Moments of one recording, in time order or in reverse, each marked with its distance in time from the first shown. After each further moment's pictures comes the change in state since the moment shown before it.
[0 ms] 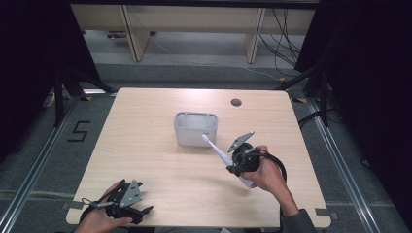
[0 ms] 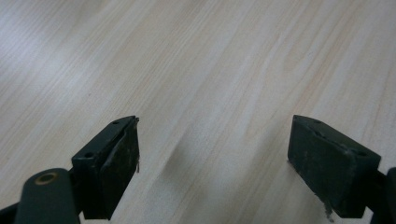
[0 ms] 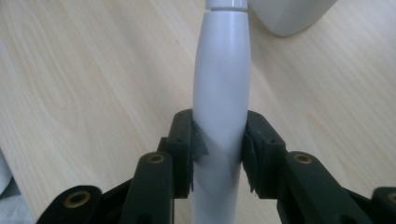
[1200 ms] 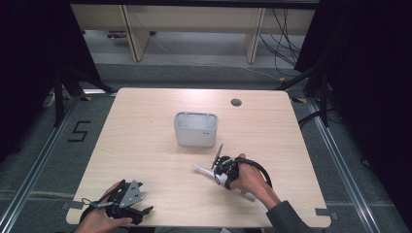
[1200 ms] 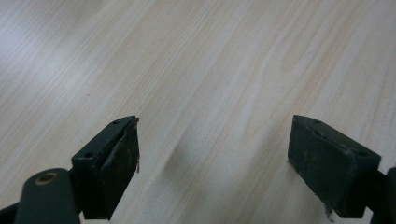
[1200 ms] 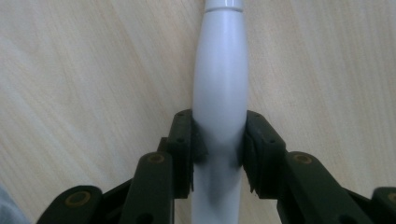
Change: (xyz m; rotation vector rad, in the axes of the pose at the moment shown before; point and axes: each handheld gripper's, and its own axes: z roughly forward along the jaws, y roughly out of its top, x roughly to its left) left arm 0.000 0.000 0.000 0.001 -0.002 0.004; right arm 0.019 0.008 0.068 0.442 0.018 -0.138
